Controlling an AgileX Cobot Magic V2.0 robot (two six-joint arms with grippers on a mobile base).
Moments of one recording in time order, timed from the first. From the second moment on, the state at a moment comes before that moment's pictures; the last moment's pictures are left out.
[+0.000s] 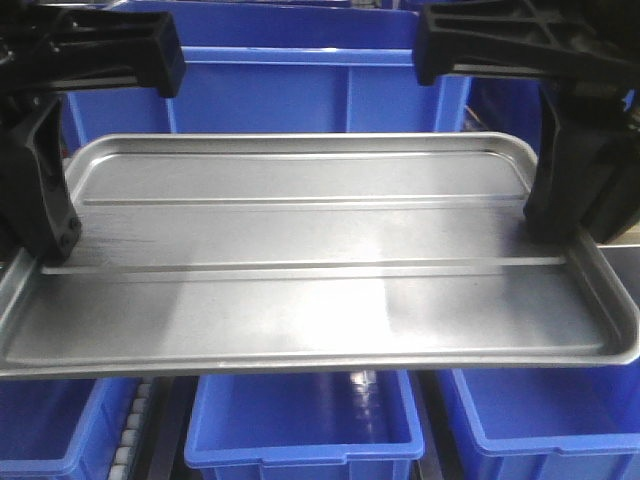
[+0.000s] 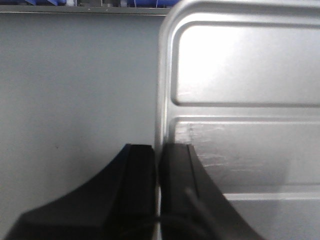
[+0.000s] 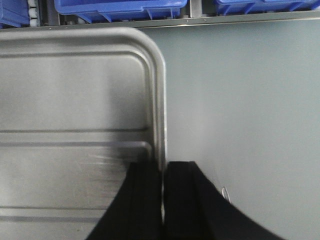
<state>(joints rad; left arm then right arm) -1.05 1.26 -0.95 0.37 1.00 -1.12 0.89 1.24 -0.93 -0.36 0.97 1.11</state>
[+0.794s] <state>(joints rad) -1.05 1.26 -0.95 0.37 1.00 -1.12 0.89 1.24 -0.93 -0.36 0.97 1.11</state>
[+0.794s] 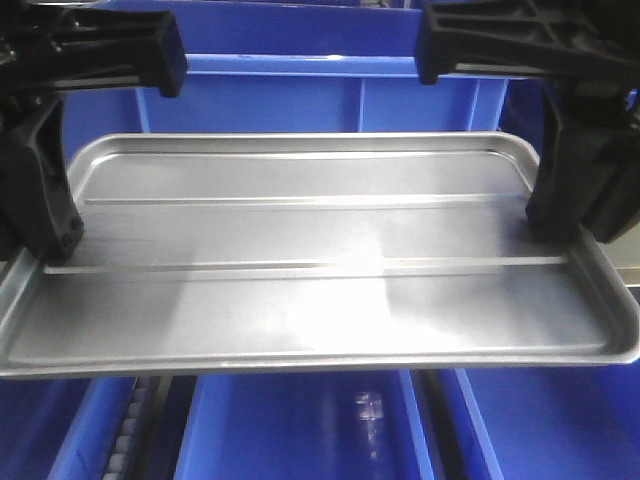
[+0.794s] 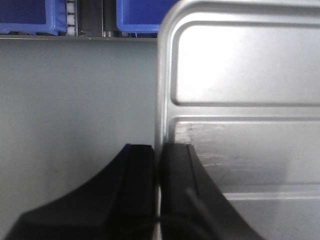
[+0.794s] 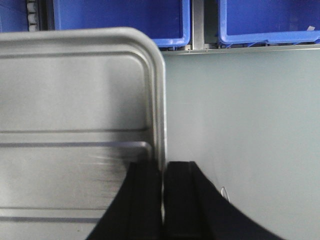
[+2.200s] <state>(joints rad) -1.05 1.26 -0.95 0.37 1.00 -1.12 0.89 1.24 -0.93 -0.36 0.97 1.11</state>
